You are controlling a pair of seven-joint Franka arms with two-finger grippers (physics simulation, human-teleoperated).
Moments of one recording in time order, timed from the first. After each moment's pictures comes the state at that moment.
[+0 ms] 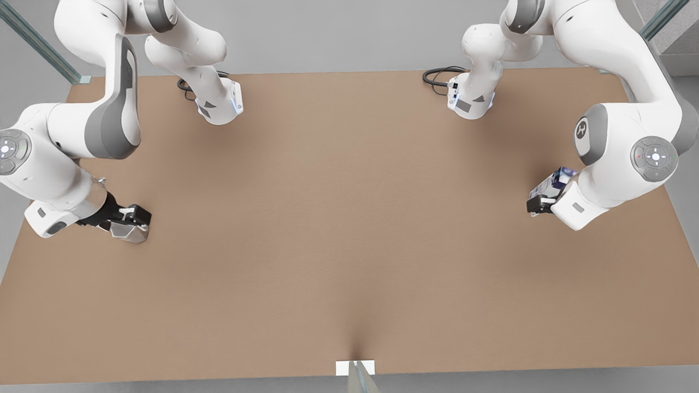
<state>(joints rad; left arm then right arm) -0.13 0.34 0.06 -1.27 0.04 1.52 0.02 0.06 0.27 -0.05 -1.34 -0.02 1.65 0.02</state>
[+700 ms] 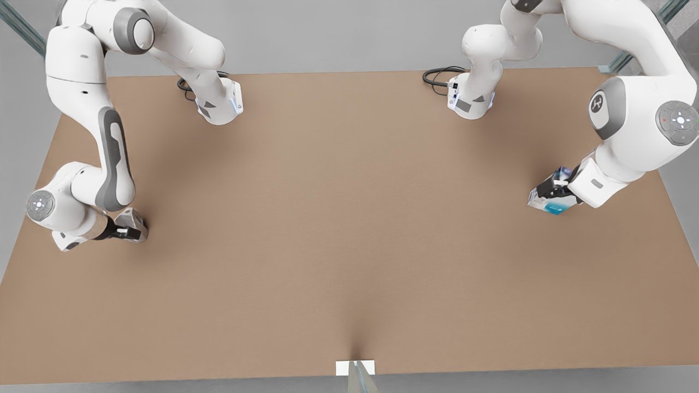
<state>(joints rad) -0.07 0.18 0.03 -1.44 0.00 1.61 0.01 -0.25 0.40 -0.06 -1.91 -0.02 2.25 -0.17</state>
